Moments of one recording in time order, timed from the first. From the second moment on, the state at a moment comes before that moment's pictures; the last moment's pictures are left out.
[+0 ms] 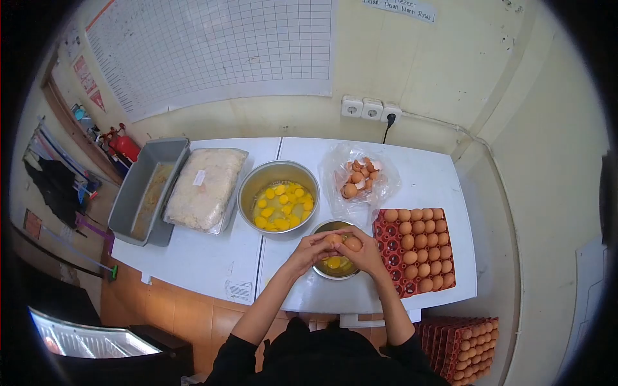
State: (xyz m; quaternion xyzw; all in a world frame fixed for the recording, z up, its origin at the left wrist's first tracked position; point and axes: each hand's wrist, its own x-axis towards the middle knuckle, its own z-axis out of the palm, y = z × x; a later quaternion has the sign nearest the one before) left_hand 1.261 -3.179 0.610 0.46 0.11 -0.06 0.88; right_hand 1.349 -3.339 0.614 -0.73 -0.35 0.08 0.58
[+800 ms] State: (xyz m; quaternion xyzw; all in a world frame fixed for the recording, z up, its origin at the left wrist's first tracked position) left_hand 1.282 -3.204 0.611 0.85 -0.07 0.15 0.51; right_hand 1.354 -3.374 0.606 -0.78 -0.31 0.06 0.54
